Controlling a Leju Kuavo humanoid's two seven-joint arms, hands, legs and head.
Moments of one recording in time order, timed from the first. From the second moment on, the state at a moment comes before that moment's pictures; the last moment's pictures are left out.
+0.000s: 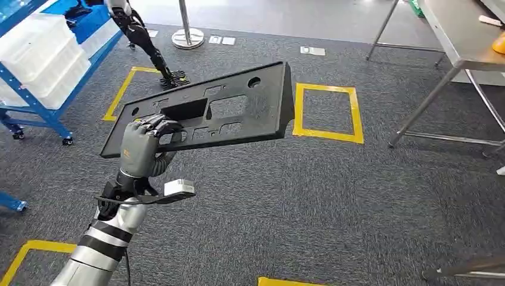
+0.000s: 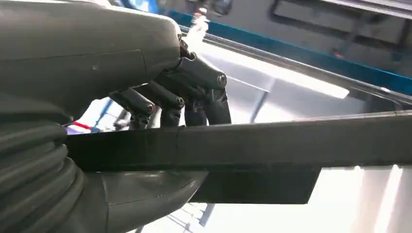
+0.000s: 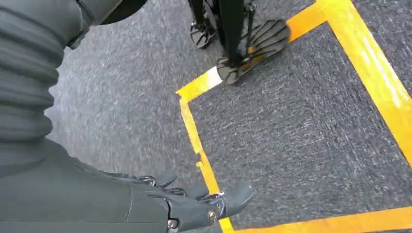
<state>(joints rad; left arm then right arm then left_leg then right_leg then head) -0.33 0.01 -0.27 -1.38 -0.95 0.70 -0.50 -0.03 -0.02 -0.17 -0.19 -0.28 -0.41 -0.15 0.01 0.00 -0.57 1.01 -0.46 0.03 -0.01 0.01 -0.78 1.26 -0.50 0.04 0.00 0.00</state>
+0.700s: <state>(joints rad) -0.33 0.01 -0.27 -1.36 -0.95 0.70 -0.50 -0.03 -0.02 -0.18 -0.19 -0.26 -0.41 -0.15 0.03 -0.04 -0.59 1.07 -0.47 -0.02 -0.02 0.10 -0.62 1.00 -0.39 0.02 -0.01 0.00</state>
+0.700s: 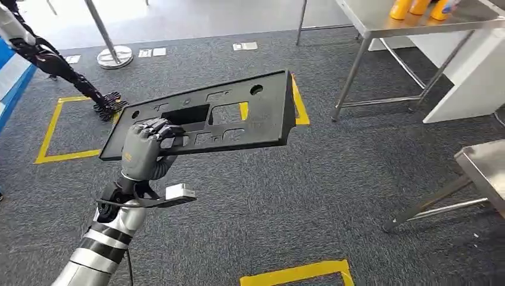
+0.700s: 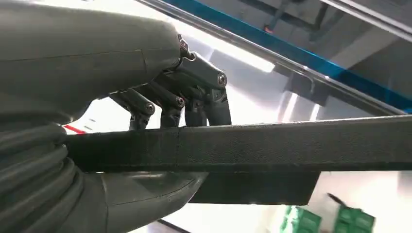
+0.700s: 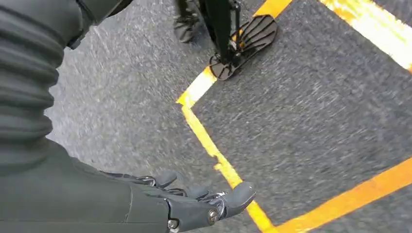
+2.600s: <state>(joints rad) -0.33 0.02 -0.29 -1.36 -0.94 0.70 -0.48 -0.03 -0.02 -0.21 -0.20 -0.23 -0.41 -0.14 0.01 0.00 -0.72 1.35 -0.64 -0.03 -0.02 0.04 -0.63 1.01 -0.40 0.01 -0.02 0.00</state>
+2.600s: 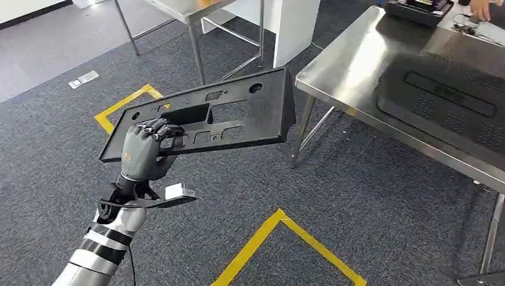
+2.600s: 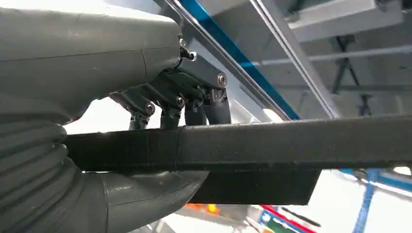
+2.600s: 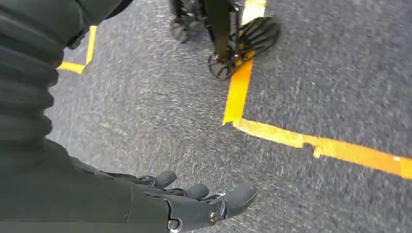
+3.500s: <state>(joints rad) -0.37 0.02 -0.31 -1.35 -0.94 0.69 -0.48 -0.03 -0.01 -0.23 -0.20 -0.23 -0.40 -0.14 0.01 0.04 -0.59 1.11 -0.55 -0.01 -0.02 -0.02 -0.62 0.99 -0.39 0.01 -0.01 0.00</state>
